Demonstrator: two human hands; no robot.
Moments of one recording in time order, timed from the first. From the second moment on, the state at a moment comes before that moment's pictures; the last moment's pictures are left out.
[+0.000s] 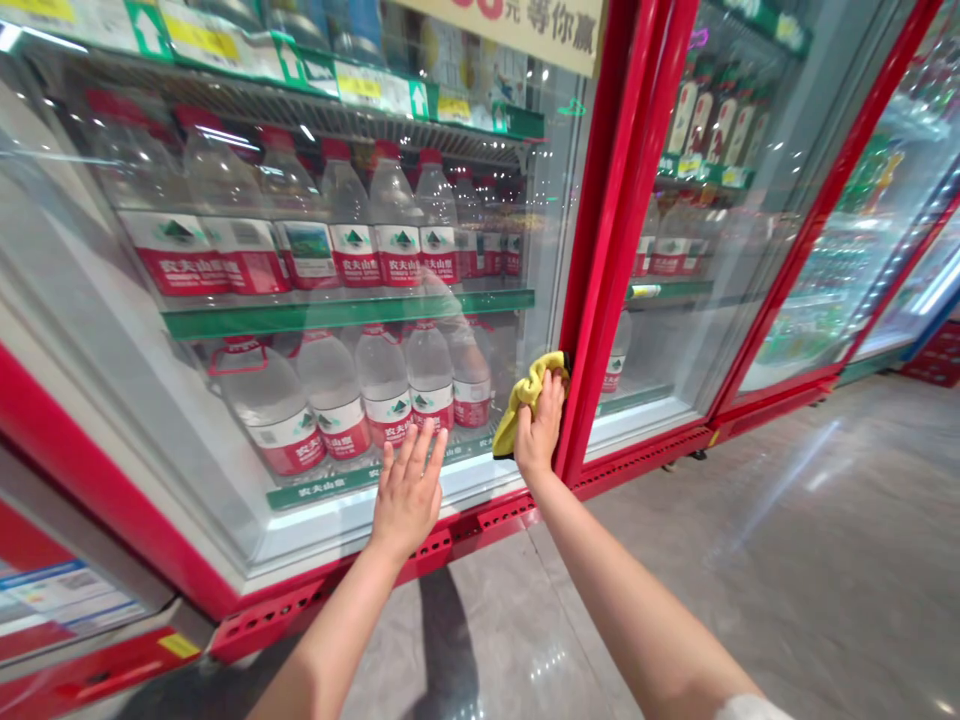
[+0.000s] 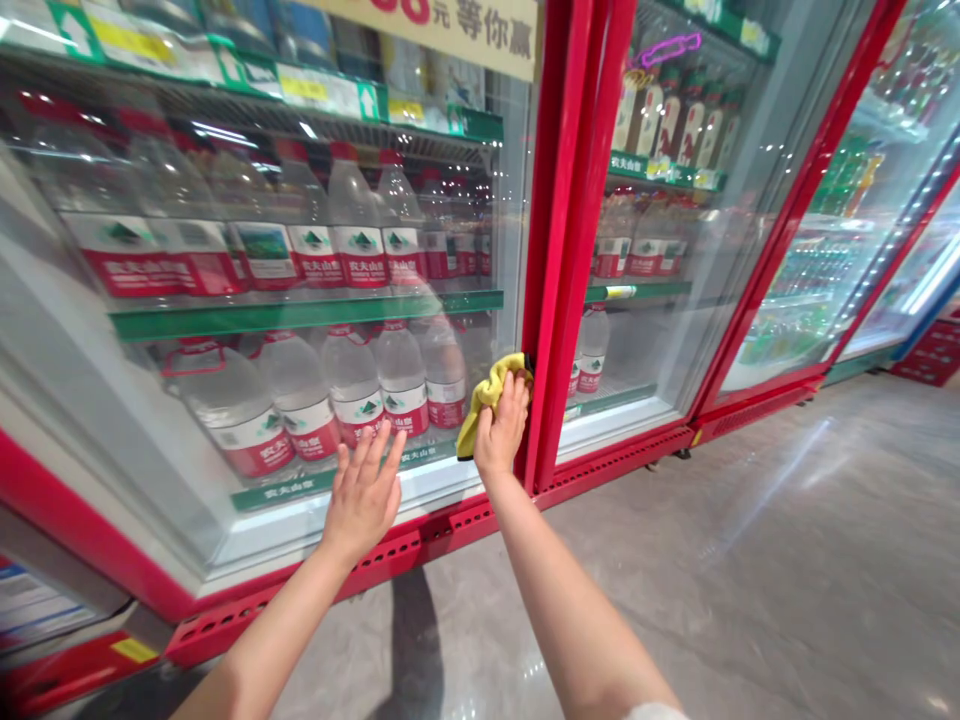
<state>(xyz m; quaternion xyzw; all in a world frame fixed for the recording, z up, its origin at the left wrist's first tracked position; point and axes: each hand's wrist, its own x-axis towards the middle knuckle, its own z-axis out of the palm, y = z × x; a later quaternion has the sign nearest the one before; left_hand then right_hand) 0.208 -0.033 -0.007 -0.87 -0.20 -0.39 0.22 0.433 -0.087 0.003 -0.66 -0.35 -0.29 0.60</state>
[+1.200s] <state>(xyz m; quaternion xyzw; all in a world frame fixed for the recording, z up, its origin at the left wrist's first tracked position) 0.209 -0.029 0.014 -0.86 -0.19 -0.42 0.23 0.472 -0.133 0.045 -0.64 -0.39 -0.41 0.52</state>
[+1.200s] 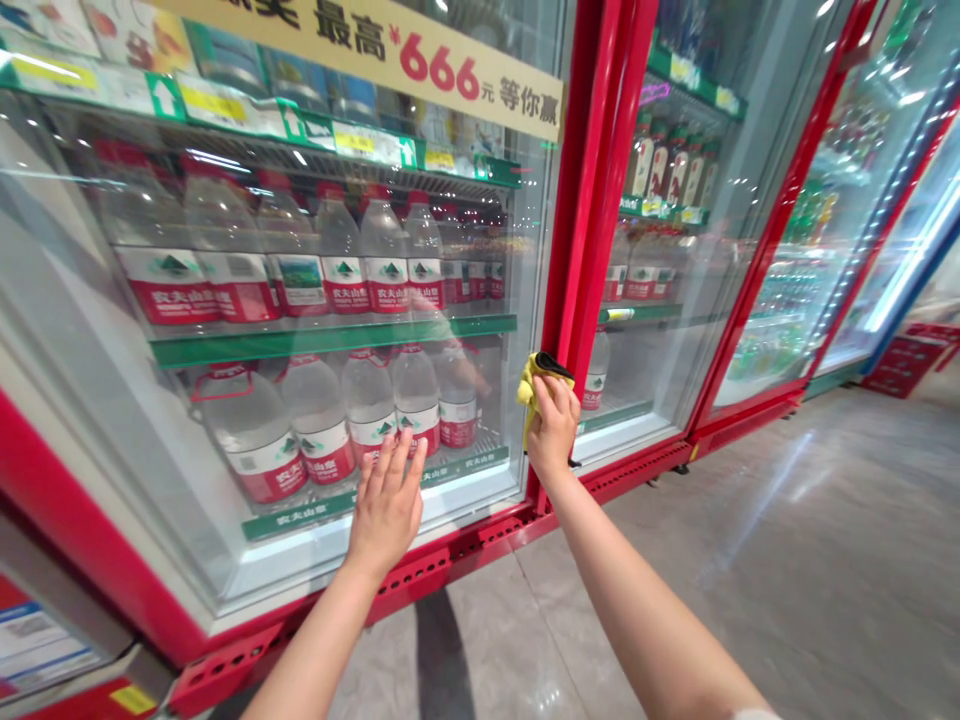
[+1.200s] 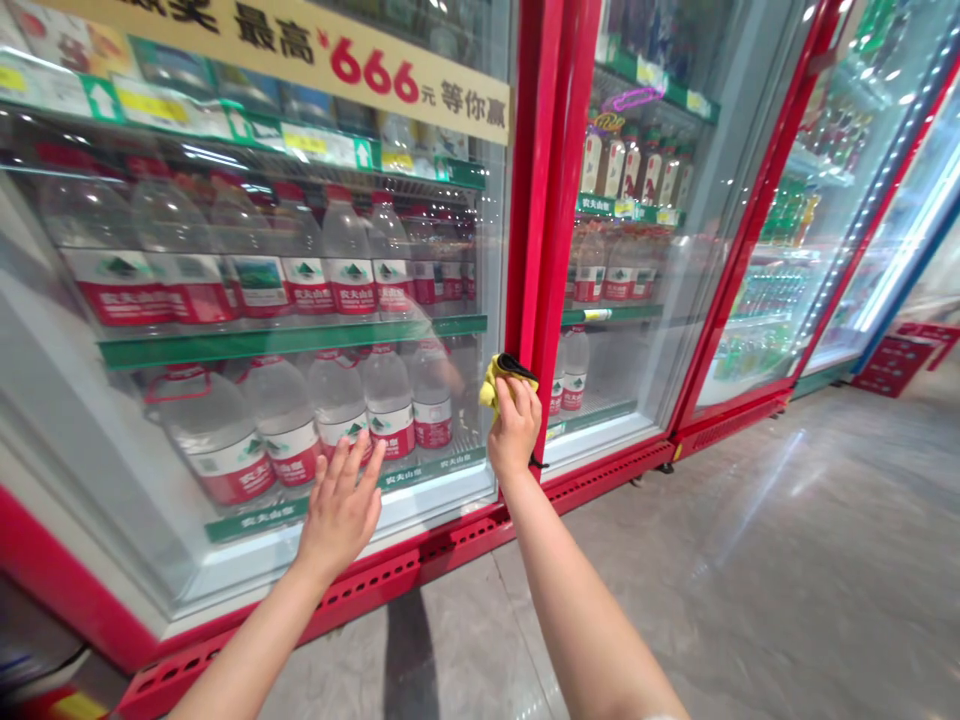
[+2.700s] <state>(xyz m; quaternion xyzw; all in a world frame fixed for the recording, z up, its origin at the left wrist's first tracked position) 0.144 -0.019 0.024 -0.86 -0.26 -0.36 0.26 0.404 -0.099 -0.002 -0.56 -0.58 -0.43 0.41</state>
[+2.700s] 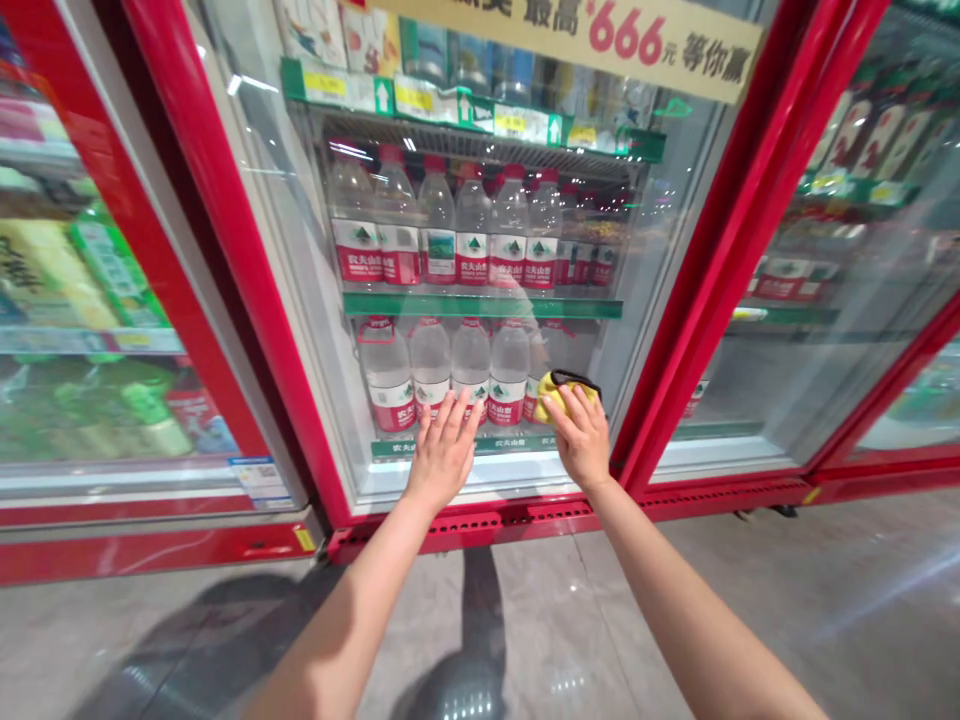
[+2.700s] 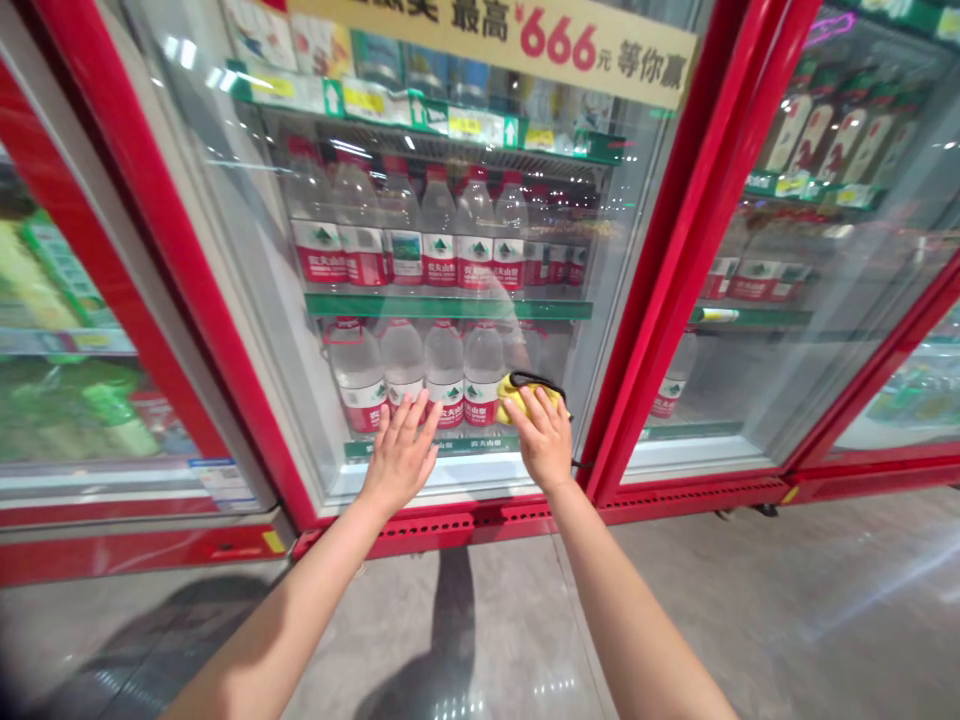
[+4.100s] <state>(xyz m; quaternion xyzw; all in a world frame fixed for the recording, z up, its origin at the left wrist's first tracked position) 0.000 0.002 0.028 -0.82 -0.38 -0.32 0.28 0.230 -0.057 0.047 -0.54 -0.66 -0.38 0.36</state>
